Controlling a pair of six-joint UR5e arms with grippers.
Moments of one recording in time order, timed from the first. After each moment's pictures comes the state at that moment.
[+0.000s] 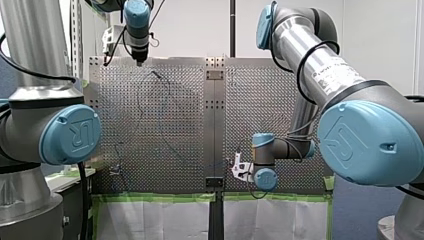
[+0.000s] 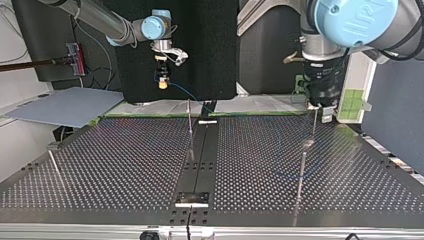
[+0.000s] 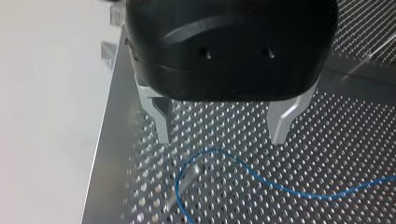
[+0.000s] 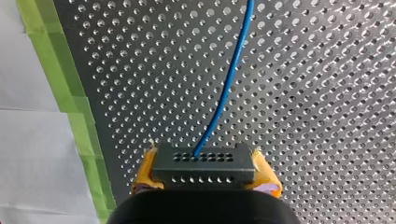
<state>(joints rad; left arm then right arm) -0.27 -1.39 -1.66 -3.51 -2.07 -1.65 2.14 -0.75 1.95 -1.10 1.81 1.69</state>
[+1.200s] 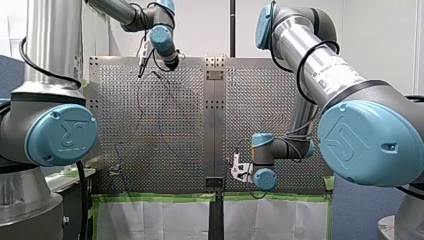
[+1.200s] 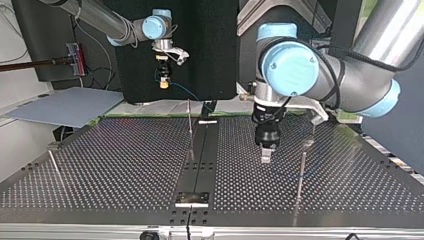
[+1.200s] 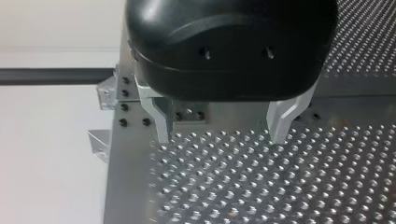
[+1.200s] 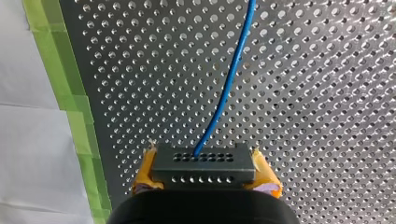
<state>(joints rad) -0.36 -1.64 -1.52 -3.20 -1.92 -1.45 2.15 -0.75 1.95 -1.10 1.81 1.66</state>
